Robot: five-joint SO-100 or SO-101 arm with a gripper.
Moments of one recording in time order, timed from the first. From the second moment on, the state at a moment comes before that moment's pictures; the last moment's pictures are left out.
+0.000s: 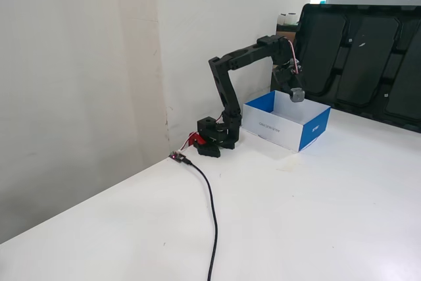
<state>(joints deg) -69.1 100.5 86.9 81.6 27.8</state>
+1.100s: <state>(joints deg) -77.4 101.1 95.3 76.8 20.0</state>
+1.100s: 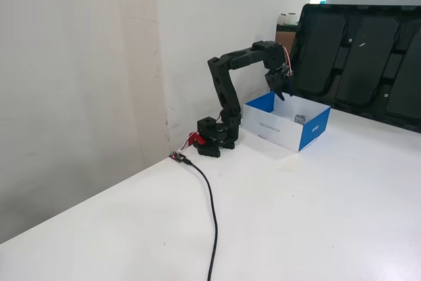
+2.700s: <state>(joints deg) -7.2 130.7 139.4 55.5 -6.3</state>
